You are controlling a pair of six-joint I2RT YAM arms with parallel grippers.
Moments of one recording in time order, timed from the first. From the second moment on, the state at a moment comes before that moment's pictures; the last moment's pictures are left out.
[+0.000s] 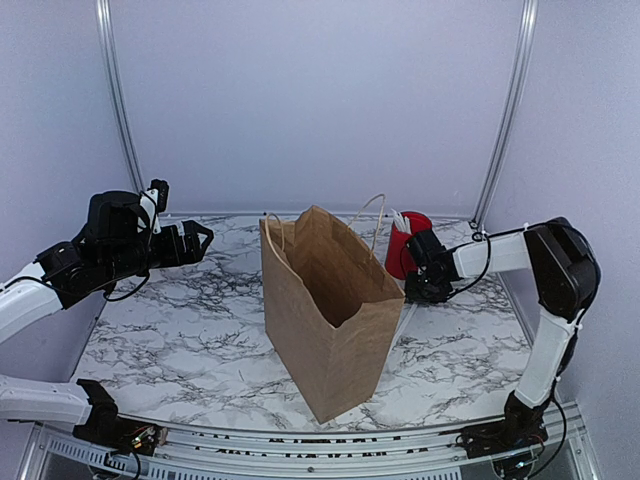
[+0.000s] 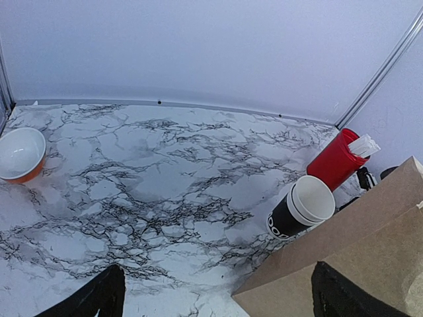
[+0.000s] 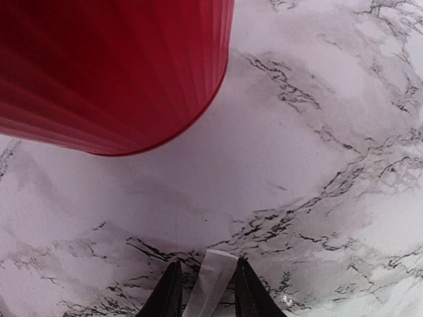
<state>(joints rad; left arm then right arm) -0.62 0.98 0.91 -0.36 -0.19 -0.46 0.44 1.85 1.05 -0.31 0.29 0.58</state>
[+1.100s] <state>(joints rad) -0.62 0.99 0.91 -0.36 -0.19 -0.46 0.44 1.68 0.99 -0.34 0.26 0.55</state>
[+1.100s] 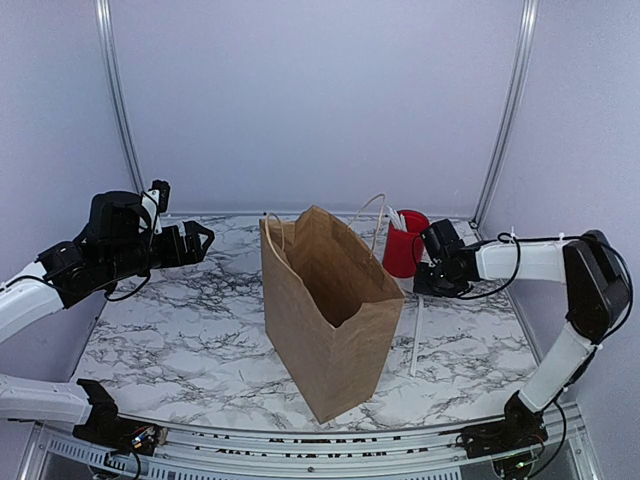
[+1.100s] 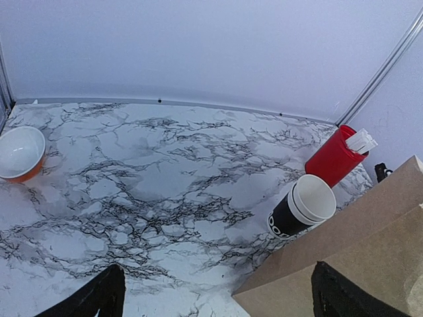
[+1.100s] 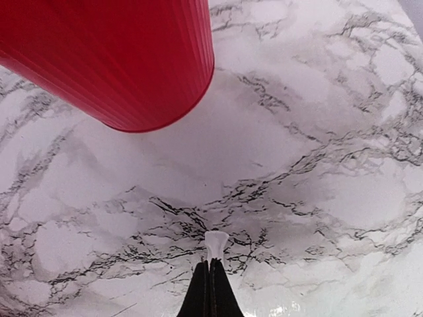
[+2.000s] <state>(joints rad) -0.62 1.02 0.92 -0.36 -0.18 -0.47 0.38 1.65 0.89 -0.28 0.16 0.52</state>
